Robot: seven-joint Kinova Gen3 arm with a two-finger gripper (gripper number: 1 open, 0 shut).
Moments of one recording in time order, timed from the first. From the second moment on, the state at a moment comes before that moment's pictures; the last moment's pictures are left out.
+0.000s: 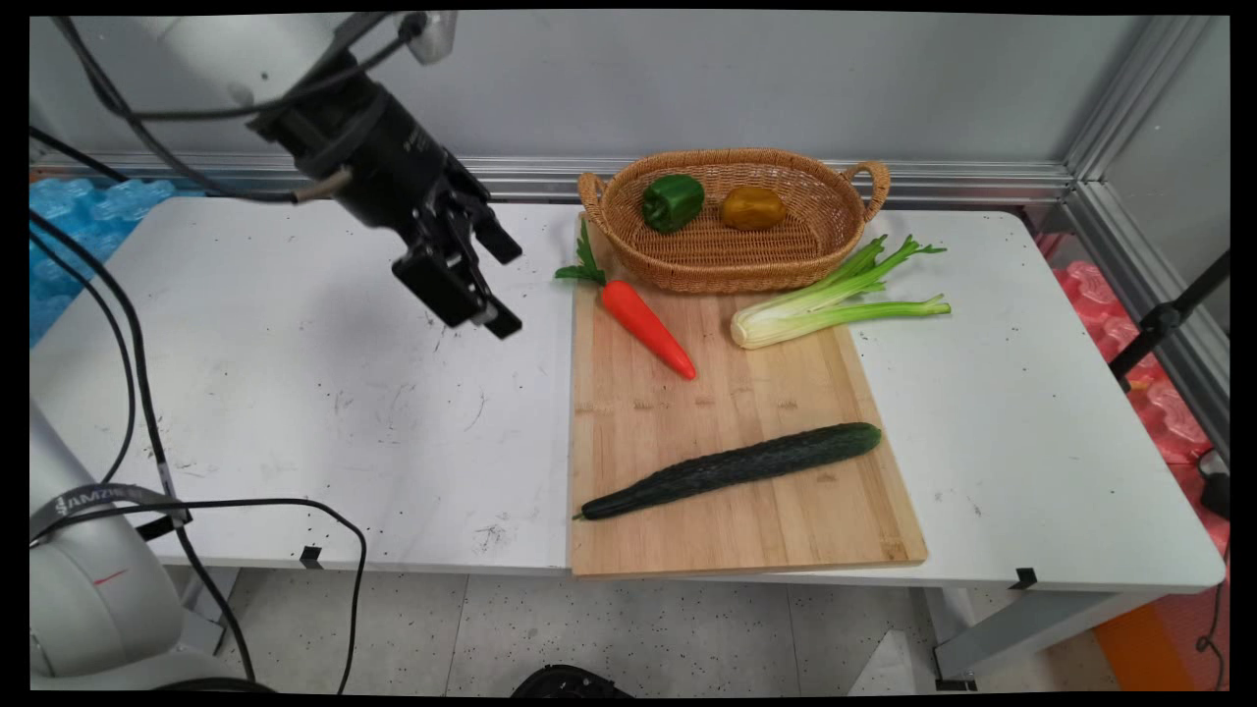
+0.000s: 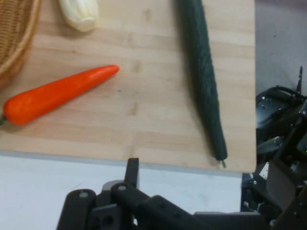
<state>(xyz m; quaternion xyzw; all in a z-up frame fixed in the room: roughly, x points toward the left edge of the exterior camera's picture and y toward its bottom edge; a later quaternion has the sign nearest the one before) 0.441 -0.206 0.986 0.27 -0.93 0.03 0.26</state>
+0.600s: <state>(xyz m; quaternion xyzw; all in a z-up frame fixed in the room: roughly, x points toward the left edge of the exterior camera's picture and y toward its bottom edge) 0.383 -0.203 0.934 0.26 -0.93 0.05 0.27</state>
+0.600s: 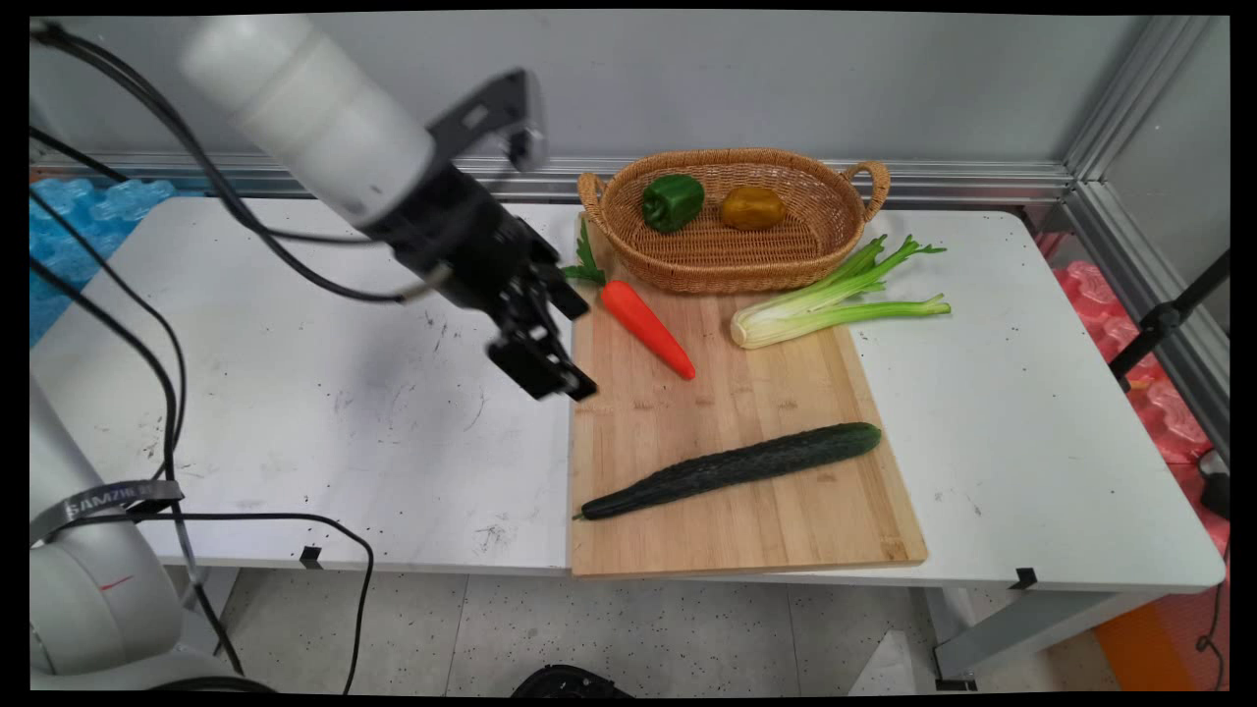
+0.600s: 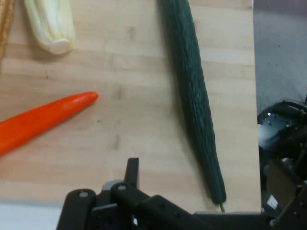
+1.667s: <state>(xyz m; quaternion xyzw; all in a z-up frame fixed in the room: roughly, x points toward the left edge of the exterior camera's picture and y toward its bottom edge) 0.268 -0.239 0.814 0.29 -0.92 0.06 0.26</state>
